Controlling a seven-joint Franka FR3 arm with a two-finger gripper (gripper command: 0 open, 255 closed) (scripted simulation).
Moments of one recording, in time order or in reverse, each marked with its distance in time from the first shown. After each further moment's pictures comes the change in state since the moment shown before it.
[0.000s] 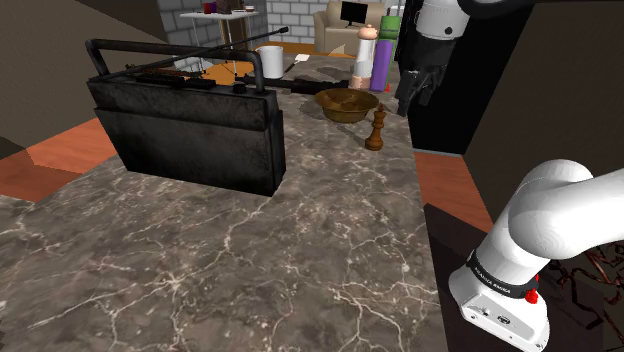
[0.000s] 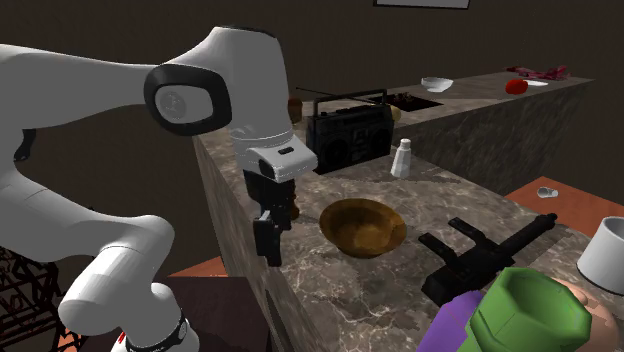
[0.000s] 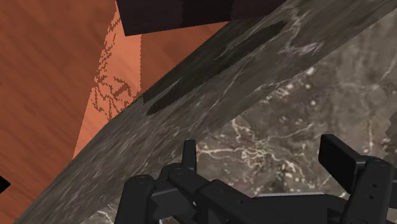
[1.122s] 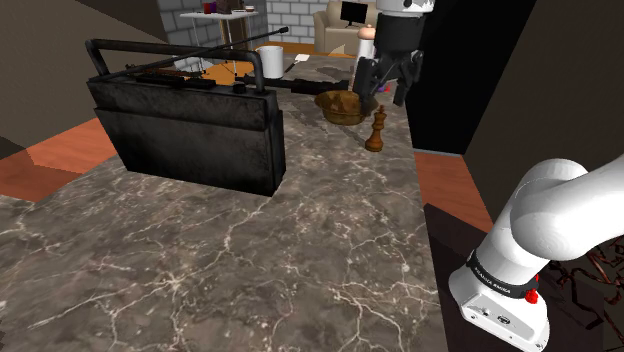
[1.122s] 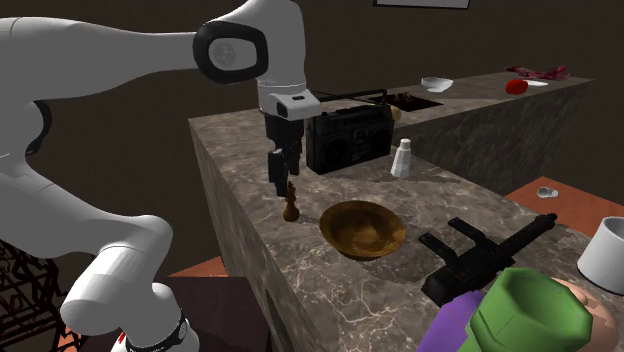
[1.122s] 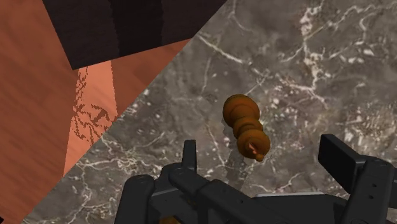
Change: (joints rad) arm 0.046 0.143 0.243 0.222 0.188 -0.132 0.344
